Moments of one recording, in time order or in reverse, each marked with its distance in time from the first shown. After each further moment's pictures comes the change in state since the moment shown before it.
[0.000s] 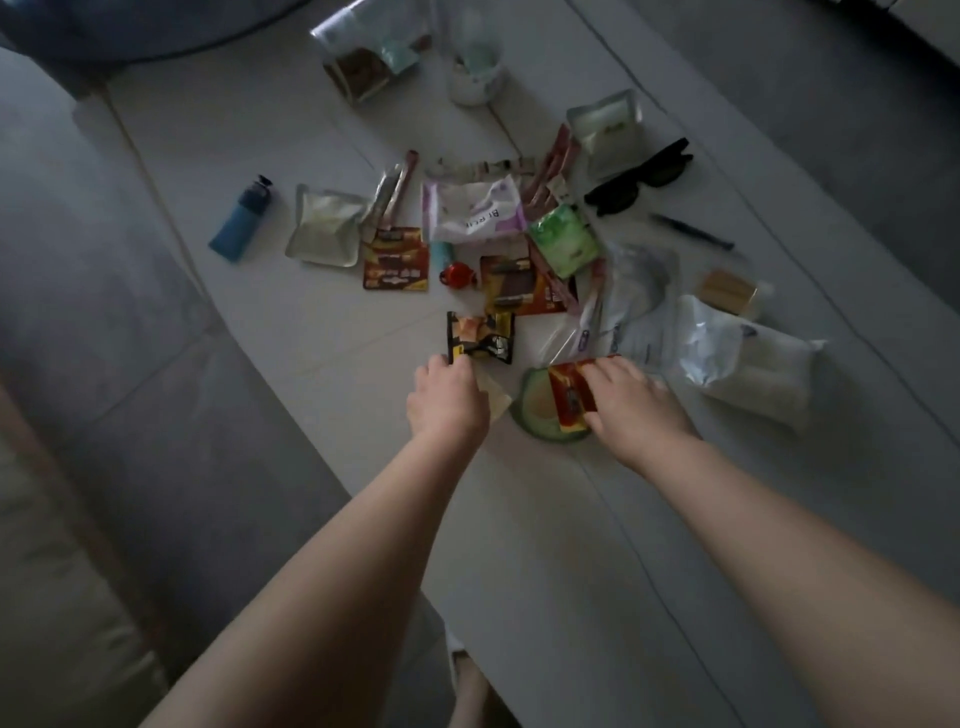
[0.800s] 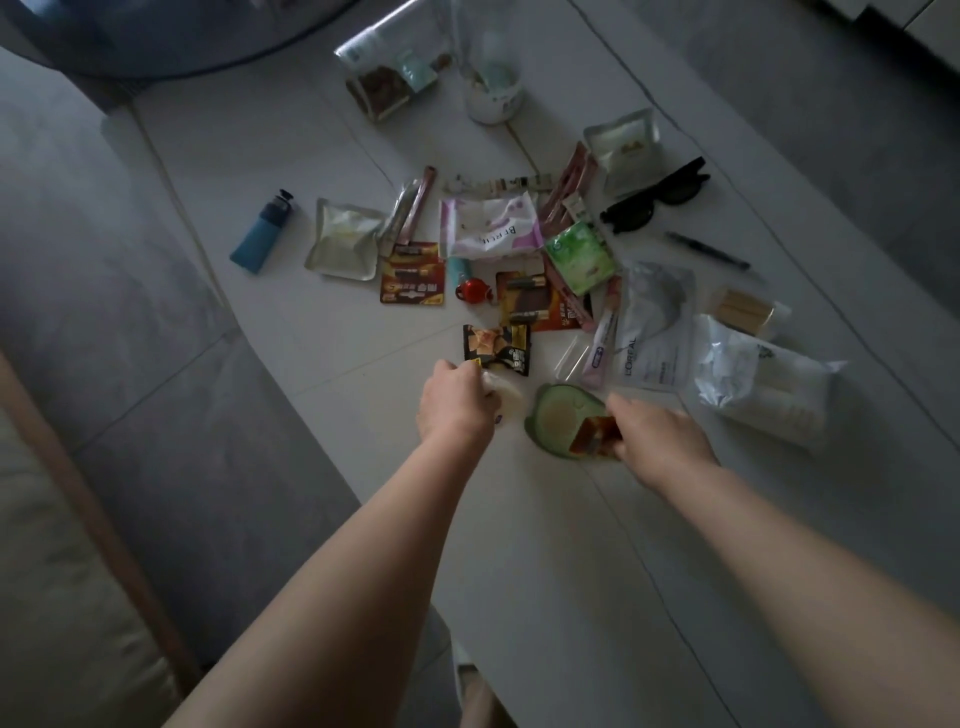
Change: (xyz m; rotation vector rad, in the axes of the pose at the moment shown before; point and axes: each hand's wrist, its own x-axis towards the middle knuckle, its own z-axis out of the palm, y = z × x) left_hand 0.011 -0.005 -0.011 -0.128 0.023 -0.008; right_hand -0.006 0.001 -0.002 -0.028 -0.054 0.060
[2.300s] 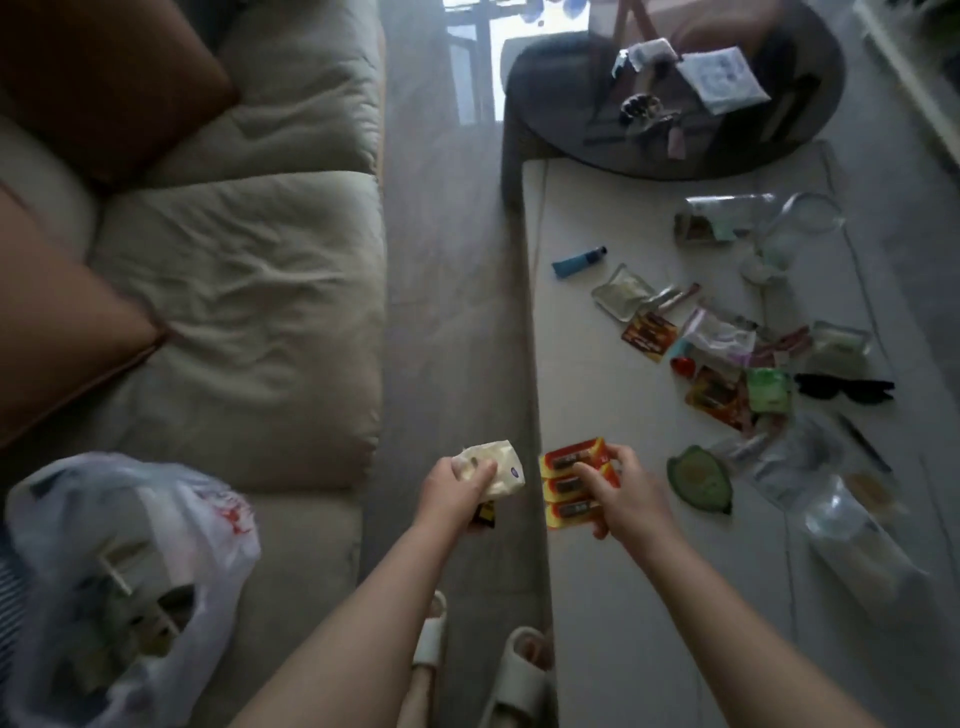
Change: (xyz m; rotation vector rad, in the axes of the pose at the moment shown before) left_hand -0.293 -0.162 -0.049 -1.250 0.269 -0.613; right_hand -0.206 -0.177 -0.045 0.735 -0.120 -0.241
